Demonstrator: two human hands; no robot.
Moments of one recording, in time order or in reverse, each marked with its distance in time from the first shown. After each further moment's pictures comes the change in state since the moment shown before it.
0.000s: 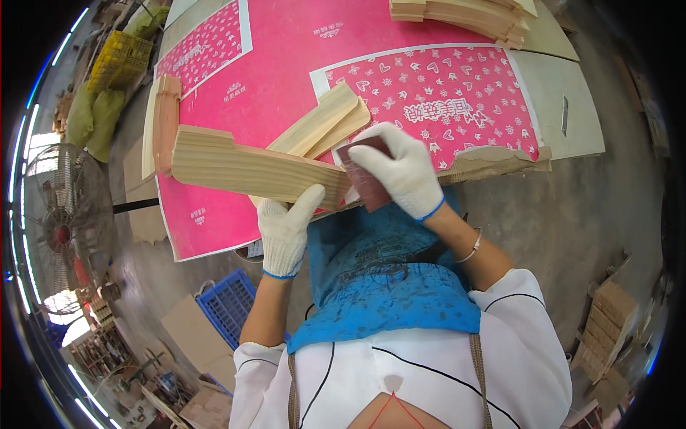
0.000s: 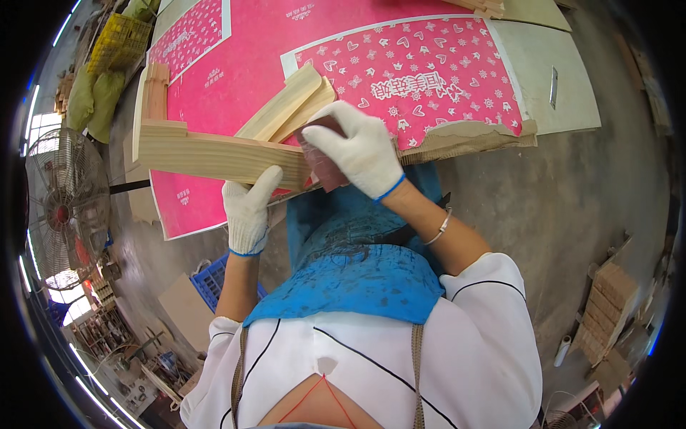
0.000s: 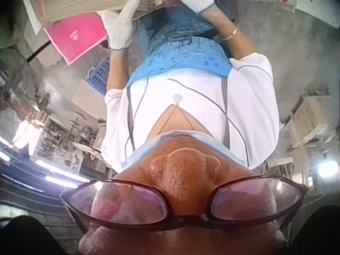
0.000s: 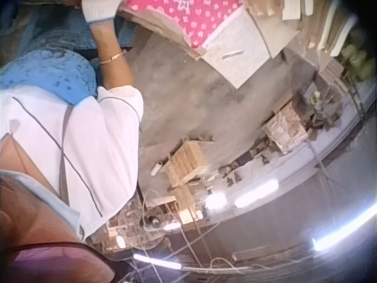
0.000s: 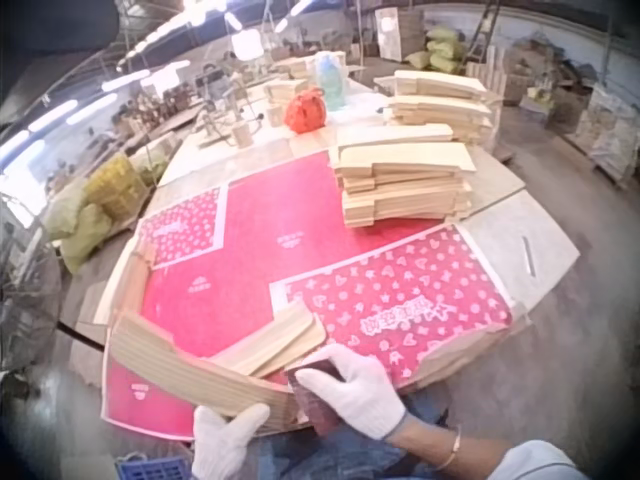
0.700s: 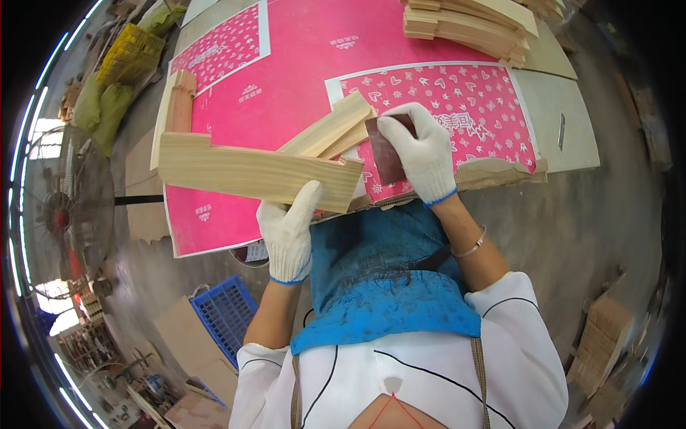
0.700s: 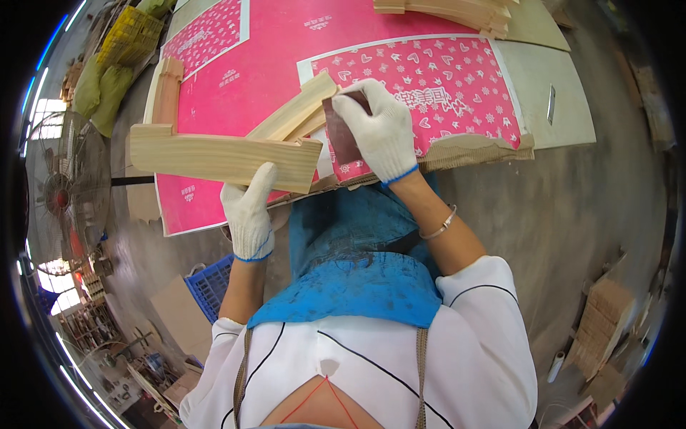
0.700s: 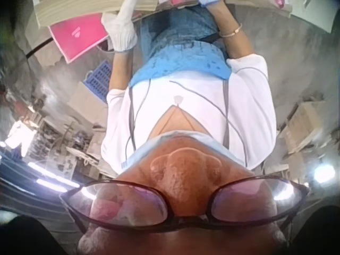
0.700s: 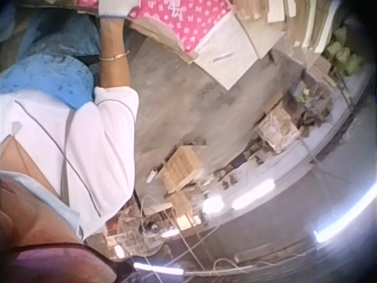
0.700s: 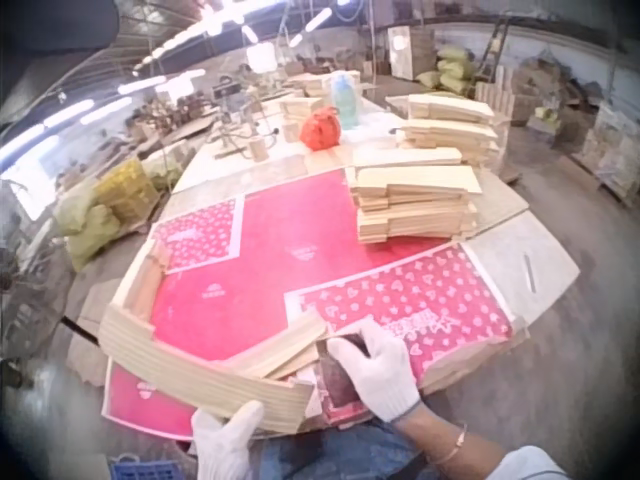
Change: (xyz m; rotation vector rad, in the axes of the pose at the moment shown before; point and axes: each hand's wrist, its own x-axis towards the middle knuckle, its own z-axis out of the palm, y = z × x) left_hand -0.009 0.016 0.001 -0.324 0.145 -0.025; right_hand 0.023 -0.006 -0.004 -0.134 0.233 -0.180
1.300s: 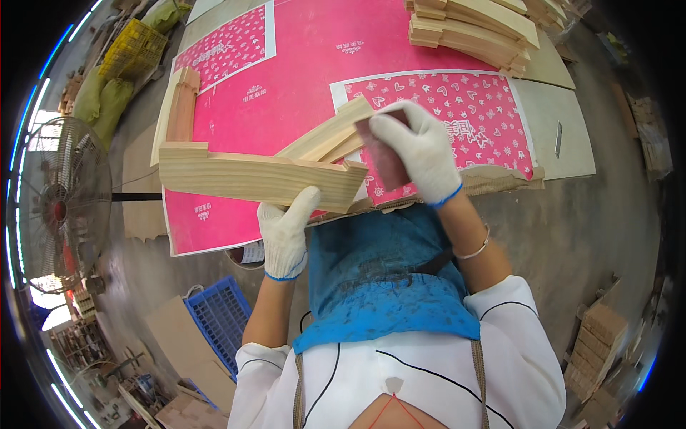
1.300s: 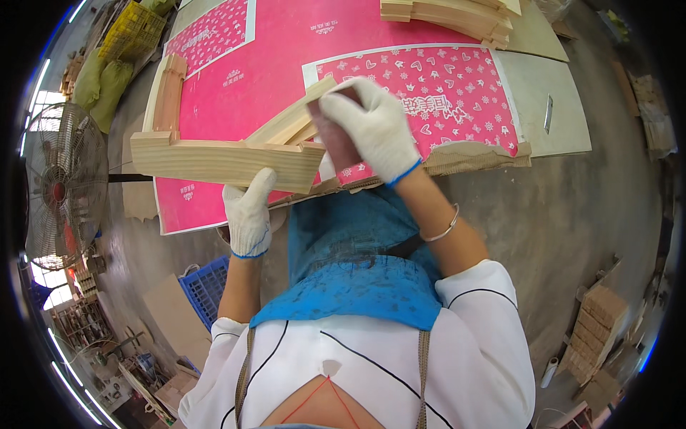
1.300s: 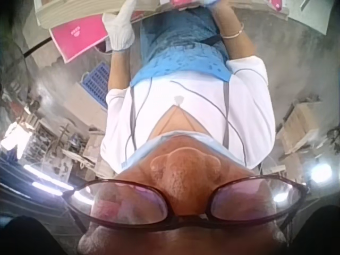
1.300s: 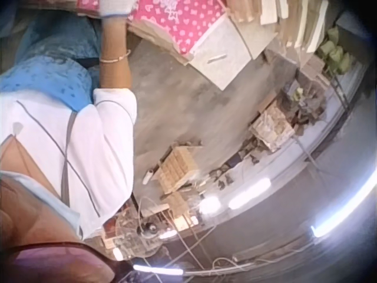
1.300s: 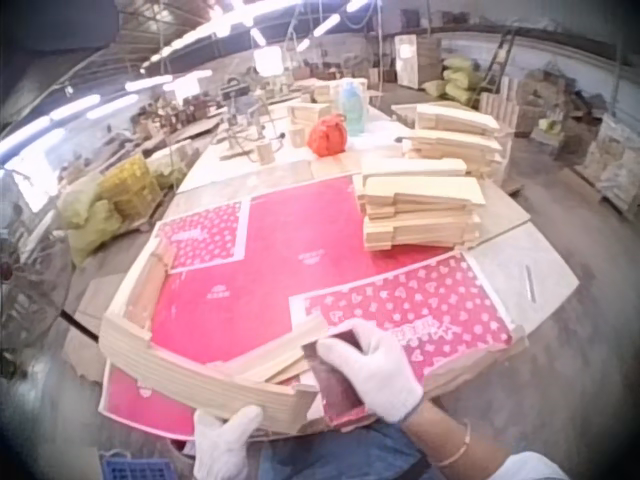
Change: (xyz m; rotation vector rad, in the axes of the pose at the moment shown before) left_hand 0.004 -0.008 -0.010 -0.113 -0.070 -0.012; right_hand 0.007 -0.031 0.000 0.224 -0.170 0.183
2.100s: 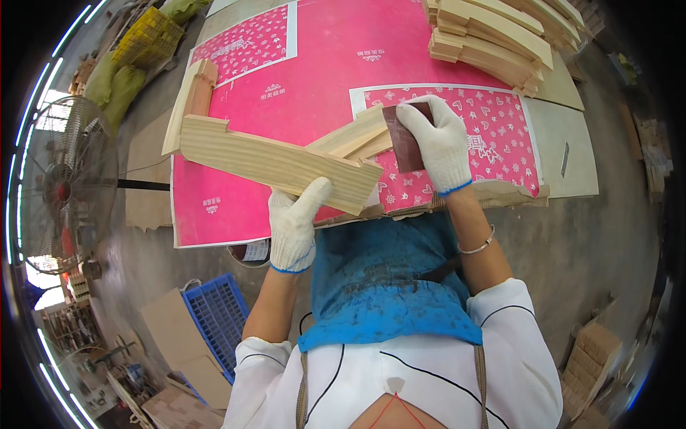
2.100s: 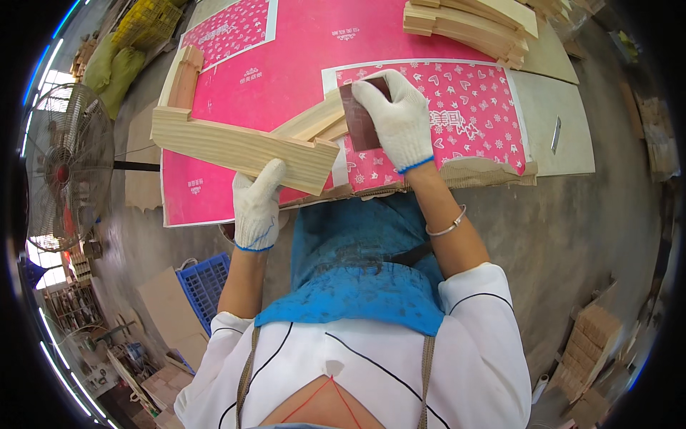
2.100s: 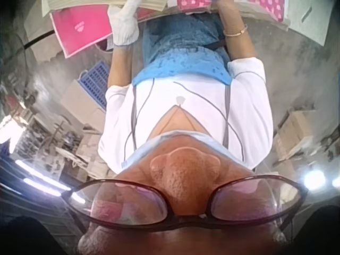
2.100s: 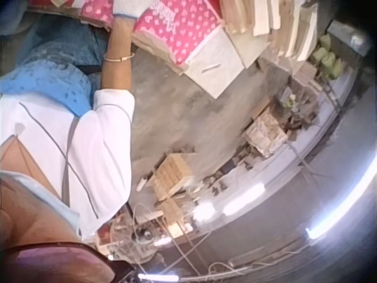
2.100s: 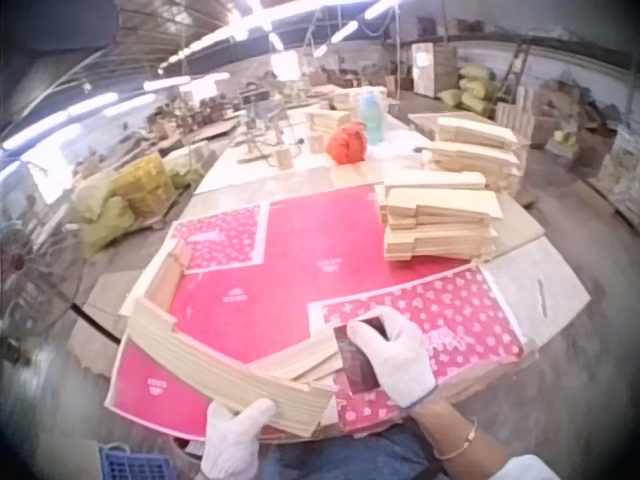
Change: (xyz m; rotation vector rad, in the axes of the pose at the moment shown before) left_hand 0.013 0.004 -0.001 -0.145 -0.083 -0.046; right_hand 0.028 0.009 -0.006 -0.185 0.130 -0.092
